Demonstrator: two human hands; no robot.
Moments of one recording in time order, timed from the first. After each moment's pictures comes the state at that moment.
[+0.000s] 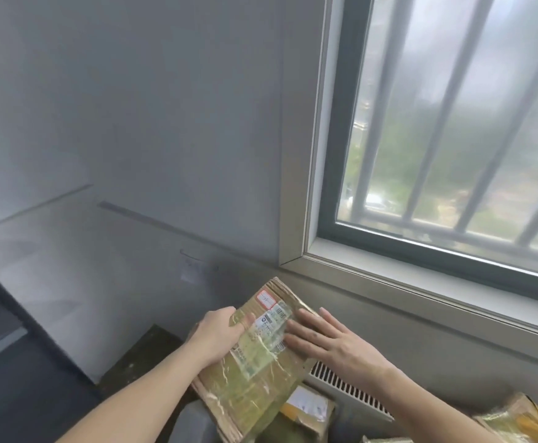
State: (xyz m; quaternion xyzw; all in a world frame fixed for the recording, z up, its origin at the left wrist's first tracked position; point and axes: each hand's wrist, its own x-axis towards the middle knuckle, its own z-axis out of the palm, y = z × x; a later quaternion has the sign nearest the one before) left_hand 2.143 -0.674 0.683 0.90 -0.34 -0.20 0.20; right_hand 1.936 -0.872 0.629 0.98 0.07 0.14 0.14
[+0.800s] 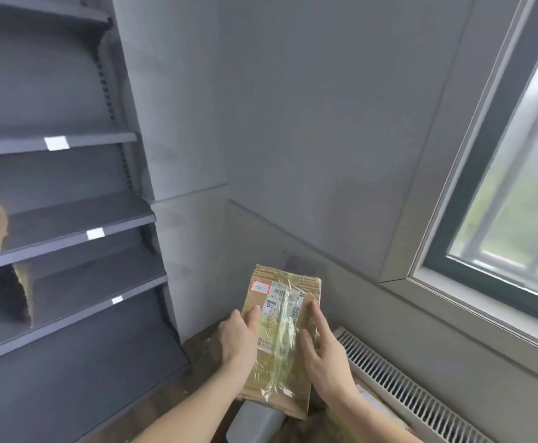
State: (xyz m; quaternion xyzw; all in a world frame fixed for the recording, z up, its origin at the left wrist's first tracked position) left_hand 2.110 -0.464 0.706 0.95 -0.03 0.02 0.32; right_hand 2.012 -0.599 0.680 0.83 -0.18 0.18 -0.49
